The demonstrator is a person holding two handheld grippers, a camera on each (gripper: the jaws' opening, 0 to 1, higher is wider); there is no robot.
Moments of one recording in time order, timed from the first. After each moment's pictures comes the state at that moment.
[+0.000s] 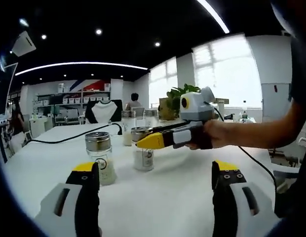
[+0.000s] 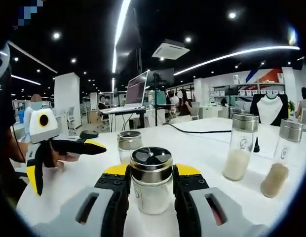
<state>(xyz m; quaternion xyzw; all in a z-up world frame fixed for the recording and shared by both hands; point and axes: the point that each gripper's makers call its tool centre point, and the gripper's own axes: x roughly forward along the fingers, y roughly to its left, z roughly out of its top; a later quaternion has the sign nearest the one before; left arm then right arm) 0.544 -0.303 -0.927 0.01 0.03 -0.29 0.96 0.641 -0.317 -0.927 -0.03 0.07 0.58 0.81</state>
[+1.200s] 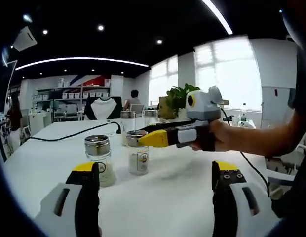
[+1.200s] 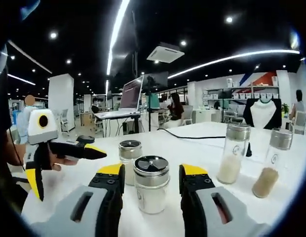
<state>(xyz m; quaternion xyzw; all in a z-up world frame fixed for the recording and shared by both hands) 0.545 -0.306 -0.917 -0.01 0.05 -0.30 0.95 0.635 -0.330 -0.896 -0.02 0.04 0.53 0.84</state>
